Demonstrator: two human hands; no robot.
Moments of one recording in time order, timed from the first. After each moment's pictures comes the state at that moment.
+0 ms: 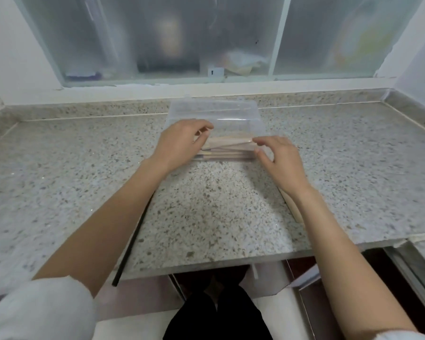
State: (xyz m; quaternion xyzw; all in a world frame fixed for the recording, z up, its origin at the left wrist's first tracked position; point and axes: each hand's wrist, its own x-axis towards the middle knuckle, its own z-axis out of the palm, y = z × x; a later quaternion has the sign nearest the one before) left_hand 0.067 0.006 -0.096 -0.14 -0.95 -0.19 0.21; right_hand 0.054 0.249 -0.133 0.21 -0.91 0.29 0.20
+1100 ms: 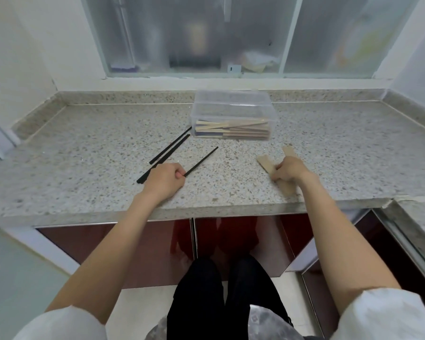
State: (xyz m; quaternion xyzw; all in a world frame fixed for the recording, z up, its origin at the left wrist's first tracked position) left_hand 0.235 -0.047 -0.170 0.08 -0.97 -0.24 0.05; right_hand 0.128 0.249 -0.157 -0.02 -0.97 0.20 -0.14
